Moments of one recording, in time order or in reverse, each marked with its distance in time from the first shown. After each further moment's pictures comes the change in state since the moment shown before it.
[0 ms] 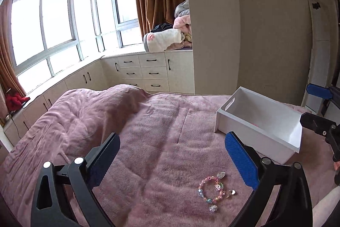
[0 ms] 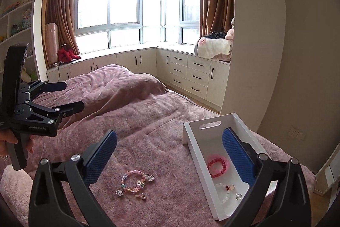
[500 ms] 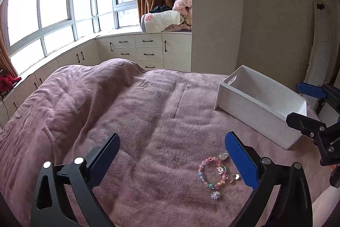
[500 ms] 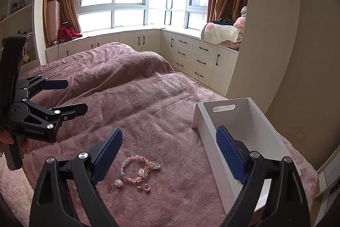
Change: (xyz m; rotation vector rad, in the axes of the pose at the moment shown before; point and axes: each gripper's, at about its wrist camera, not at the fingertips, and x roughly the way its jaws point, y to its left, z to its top) left arm 0.047 0.007 -0.053 -0.056 0.099 -0.057; right arm 0.051 0.031 -0.033 -0.048 0.122 0.003
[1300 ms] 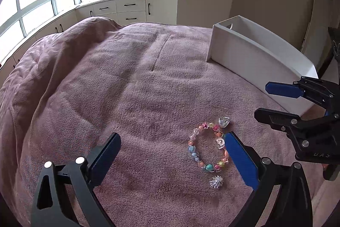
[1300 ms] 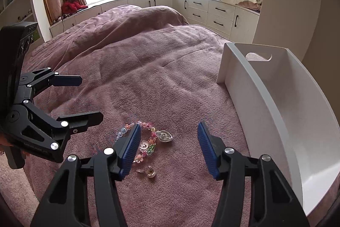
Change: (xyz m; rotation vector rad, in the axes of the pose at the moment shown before) left arm 0.101 -0.021 -0.055 0.024 0.229 -0.105; right arm 0.098 0.000 -0.056 0.011 0.239 0.120
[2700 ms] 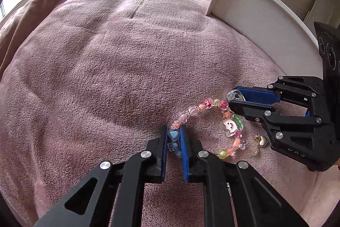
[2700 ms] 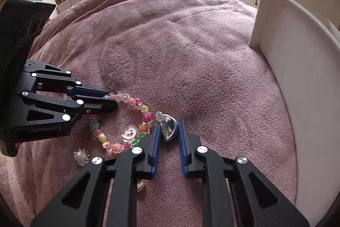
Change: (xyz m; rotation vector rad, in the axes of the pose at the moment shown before) left arm 0.086 0.019 -0.025 -0.037 0.218 -0.153; right arm 0.086 -0.004 -0.024 -0.048 0.144 0.096
